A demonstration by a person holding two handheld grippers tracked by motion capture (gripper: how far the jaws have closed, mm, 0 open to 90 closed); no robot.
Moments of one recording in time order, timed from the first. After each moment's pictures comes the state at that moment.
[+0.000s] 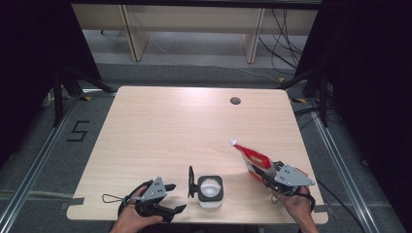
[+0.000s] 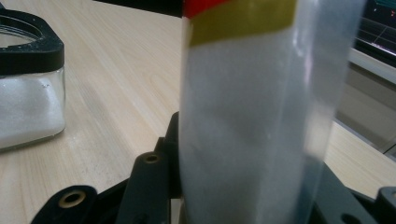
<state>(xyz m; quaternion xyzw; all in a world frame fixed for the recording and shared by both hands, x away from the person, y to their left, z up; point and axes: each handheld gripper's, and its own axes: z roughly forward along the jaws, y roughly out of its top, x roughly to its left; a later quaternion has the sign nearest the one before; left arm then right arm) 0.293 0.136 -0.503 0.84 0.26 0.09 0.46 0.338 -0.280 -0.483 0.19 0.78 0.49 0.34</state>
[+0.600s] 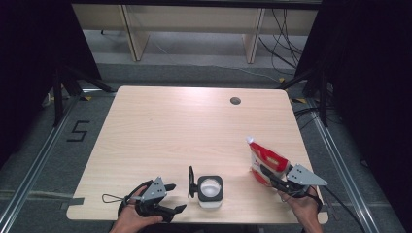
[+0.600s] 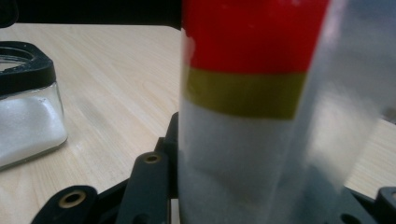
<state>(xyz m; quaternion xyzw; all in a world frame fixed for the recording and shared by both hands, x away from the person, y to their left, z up) 0.294 0.136 -0.503 0.84 0.26 0.09 0.46 0.333 -0.303 -0.486 0.26 0.75 0.53 0.30</state>
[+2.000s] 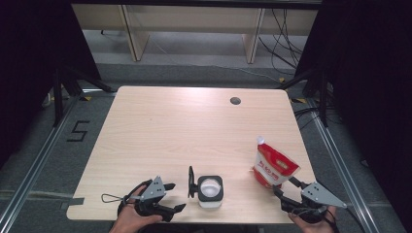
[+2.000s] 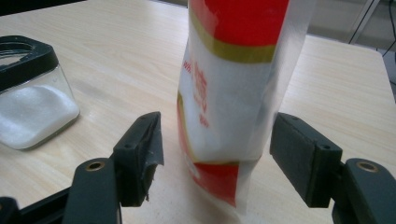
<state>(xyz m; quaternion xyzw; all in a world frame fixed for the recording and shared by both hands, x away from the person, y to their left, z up) 0.296 0.139 -0.502 0.84 0.26 0.09 0.46 0.265 -0.315 -0.473 0.41 0.73 0.47 0.28</state>
